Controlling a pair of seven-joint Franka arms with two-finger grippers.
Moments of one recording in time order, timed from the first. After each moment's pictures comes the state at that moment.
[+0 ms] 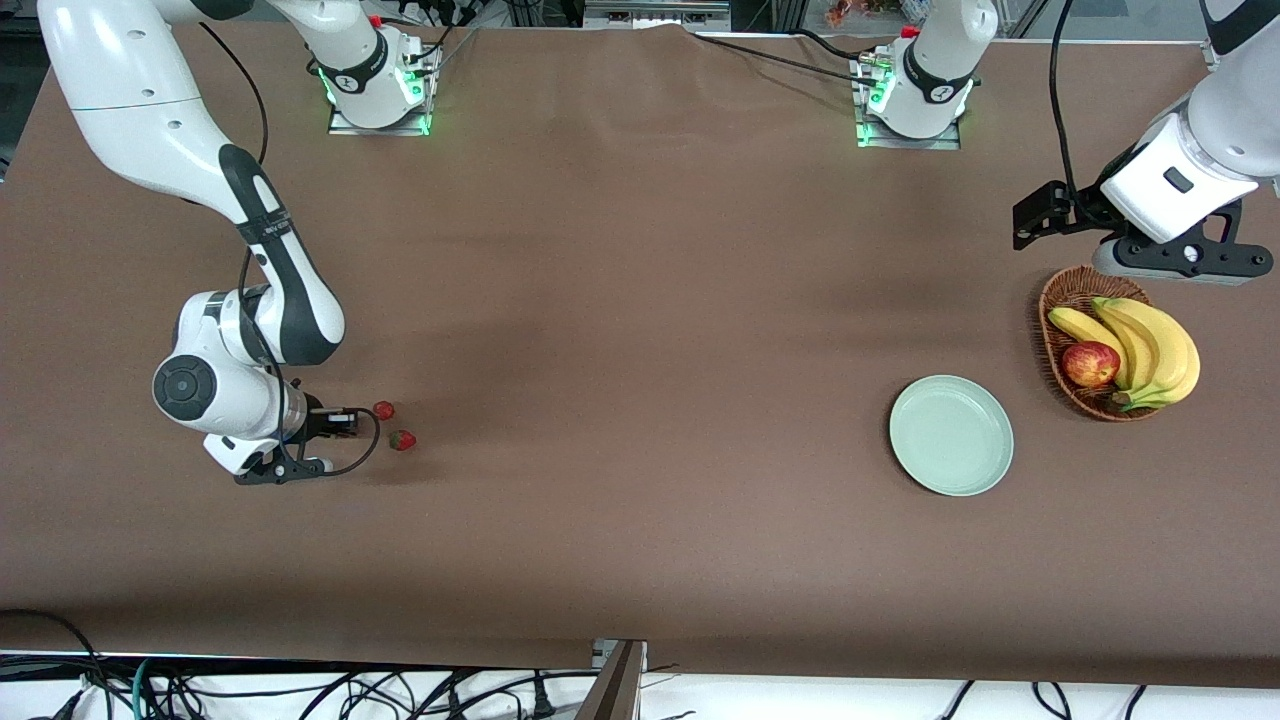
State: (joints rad) left arm -0.01 0.02 -0.11 -1.60 -0.01 1.52 -0.05; right arm -0.01 0.71 0.08 -1.66 -0.08 2.31 -0.01
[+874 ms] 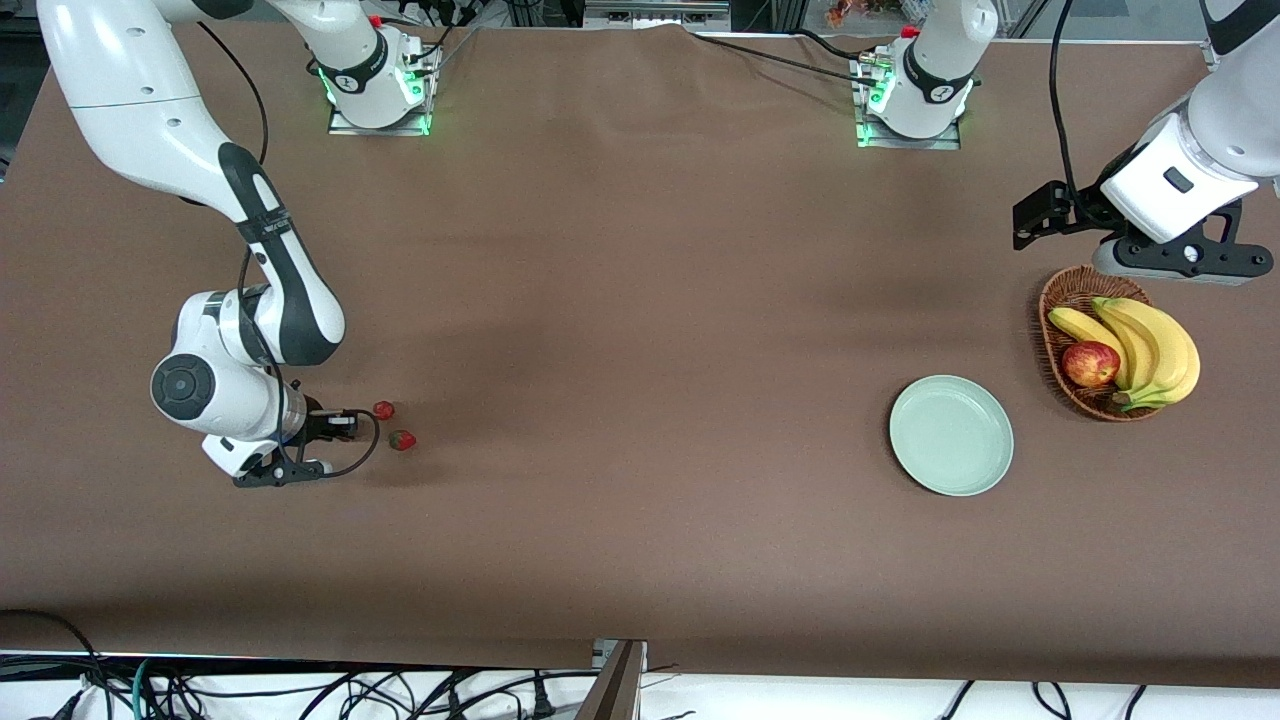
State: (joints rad) left arm -0.01 0.02 -0.11 -1.60 -0.01 1.52 -0.05; right arm 0.00 0.71 0.10 -1.62 -0.08 2.31 0.00
